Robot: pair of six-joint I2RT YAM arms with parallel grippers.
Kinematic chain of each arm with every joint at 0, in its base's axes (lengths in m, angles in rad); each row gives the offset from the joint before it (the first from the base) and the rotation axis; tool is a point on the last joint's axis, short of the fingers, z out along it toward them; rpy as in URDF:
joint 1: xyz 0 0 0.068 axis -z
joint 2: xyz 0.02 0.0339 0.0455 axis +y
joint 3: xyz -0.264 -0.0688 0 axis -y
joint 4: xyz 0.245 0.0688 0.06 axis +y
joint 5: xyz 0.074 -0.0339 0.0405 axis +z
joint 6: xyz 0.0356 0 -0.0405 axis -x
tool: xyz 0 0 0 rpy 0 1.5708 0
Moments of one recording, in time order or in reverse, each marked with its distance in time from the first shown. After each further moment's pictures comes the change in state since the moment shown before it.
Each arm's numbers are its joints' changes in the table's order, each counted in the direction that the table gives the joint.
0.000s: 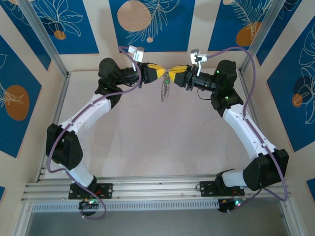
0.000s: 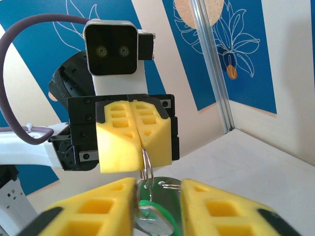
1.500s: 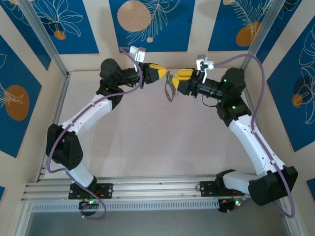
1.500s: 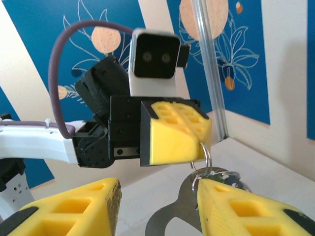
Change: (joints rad) left arm 0.019 0.000 -0.001 -0.001 0.026 -0.003; right arm 0.008 -0.170 -0.078 0.034 -0.043 0.039
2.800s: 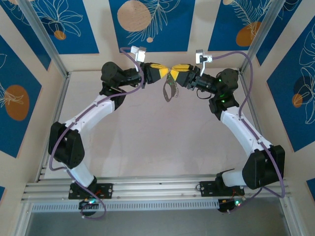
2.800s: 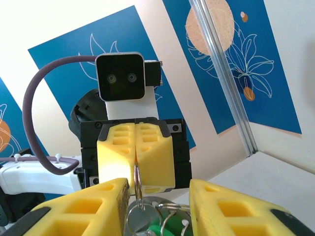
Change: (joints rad) left arm 0.020 0.027 -0.011 -0.157 0.011 0.125; right arm 0.011 0.186 -0.049 -0.450 0.049 -0.342
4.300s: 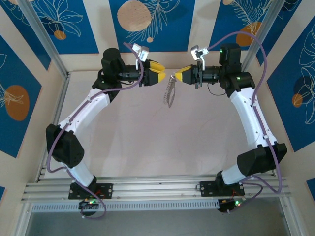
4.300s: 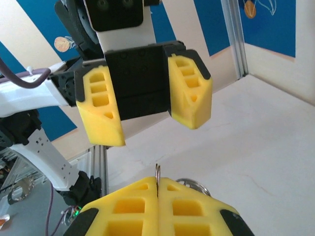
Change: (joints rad) left arm -0.056 0.002 0.179 0.605 -0.099 -0.439; right arm 0.087 0.141 0.555 1.251 0.211 0.755
